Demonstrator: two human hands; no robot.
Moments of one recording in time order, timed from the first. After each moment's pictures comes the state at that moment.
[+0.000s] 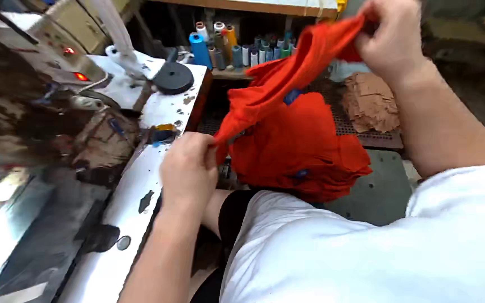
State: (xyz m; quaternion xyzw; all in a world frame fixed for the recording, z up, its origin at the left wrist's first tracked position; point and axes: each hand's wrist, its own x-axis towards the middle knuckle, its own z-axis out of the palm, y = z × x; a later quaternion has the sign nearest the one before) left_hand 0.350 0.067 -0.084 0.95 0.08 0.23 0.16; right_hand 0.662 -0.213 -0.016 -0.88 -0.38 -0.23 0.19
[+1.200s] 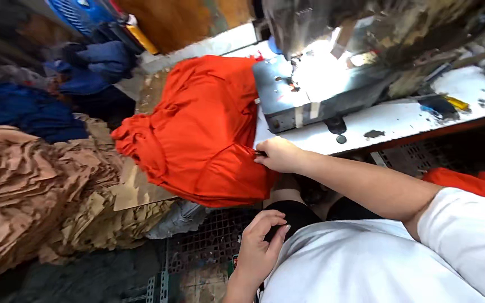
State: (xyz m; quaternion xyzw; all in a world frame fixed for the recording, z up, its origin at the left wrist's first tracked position) left_hand 0.014 -0.084 -0.168 0.69 0.49 0.45 0.30; right_hand 0.144 0.128 -0.129 -0.37 -0.86 0.34 0.10
